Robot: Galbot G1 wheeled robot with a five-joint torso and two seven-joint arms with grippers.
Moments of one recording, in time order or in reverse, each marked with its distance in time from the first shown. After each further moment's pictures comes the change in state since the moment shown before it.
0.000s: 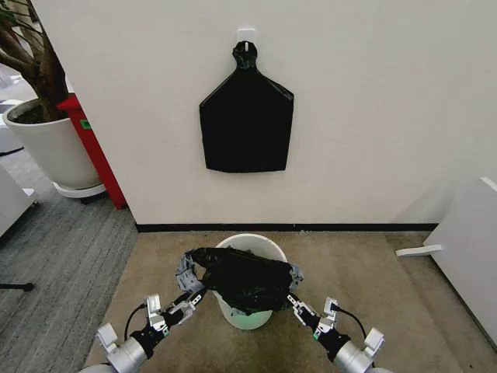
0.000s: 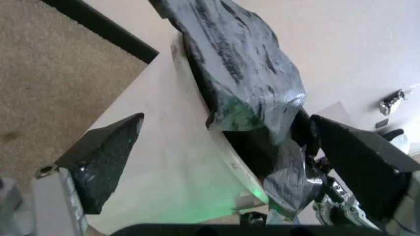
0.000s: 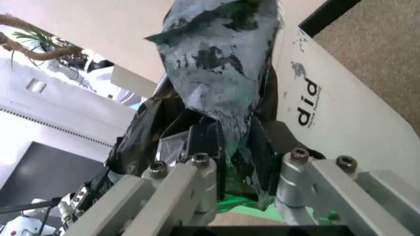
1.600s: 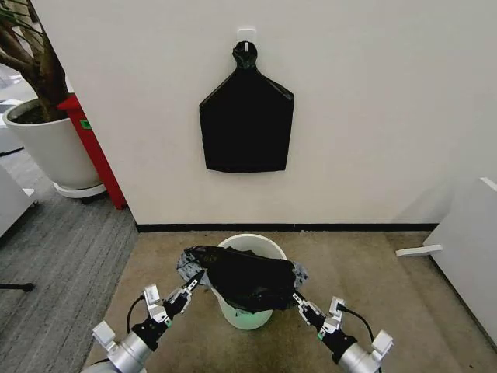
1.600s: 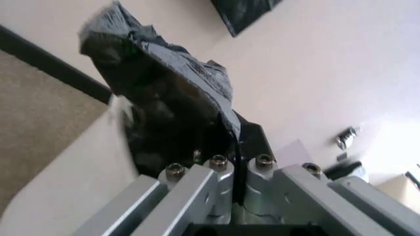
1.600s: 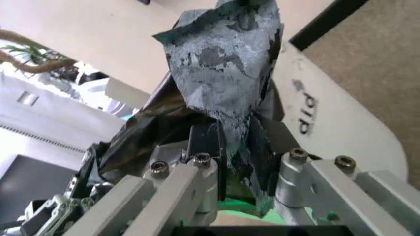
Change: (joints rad) left arm 0.043 -0.059 -0.055 -0.083 -0.066 -0.063 0.054; right arm -0.074 0.024 0.026 0.095 0.008 0.018 0.069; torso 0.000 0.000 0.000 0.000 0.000
